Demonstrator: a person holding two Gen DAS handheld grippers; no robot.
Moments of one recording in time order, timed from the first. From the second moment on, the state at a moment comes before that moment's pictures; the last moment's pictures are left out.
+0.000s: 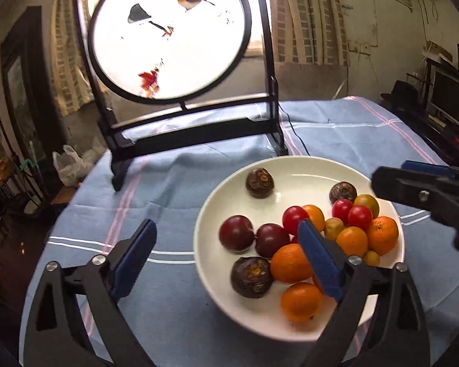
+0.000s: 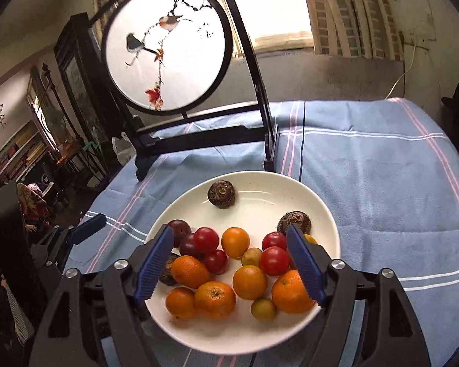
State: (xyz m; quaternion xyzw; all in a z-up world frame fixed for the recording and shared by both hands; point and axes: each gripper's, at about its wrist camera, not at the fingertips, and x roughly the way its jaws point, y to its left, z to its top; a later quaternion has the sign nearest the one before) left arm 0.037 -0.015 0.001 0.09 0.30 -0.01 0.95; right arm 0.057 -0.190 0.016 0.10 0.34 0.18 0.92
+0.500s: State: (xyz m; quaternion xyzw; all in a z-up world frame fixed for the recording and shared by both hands) left arm -0.036 -0.004 0.031 0.05 0.22 0.02 0.97; right arm -0.053 -0.175 0.020 0.02 0.23 0.13 0.96
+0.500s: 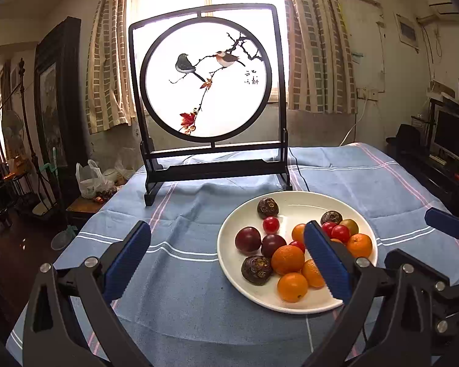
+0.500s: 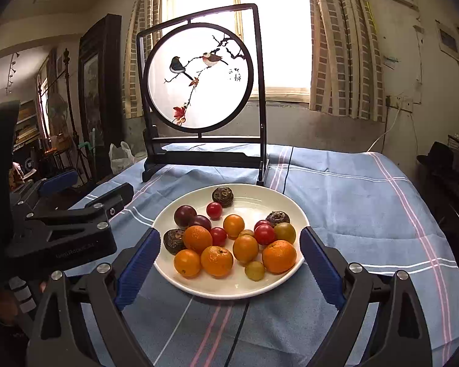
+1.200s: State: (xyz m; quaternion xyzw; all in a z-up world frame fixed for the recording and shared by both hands) left arm -0.022 0.006 0.004 0.01 0.24 0.02 0.97; right arm -0.043 -0.169 -0.006 0.01 0.25 0.12 0.96
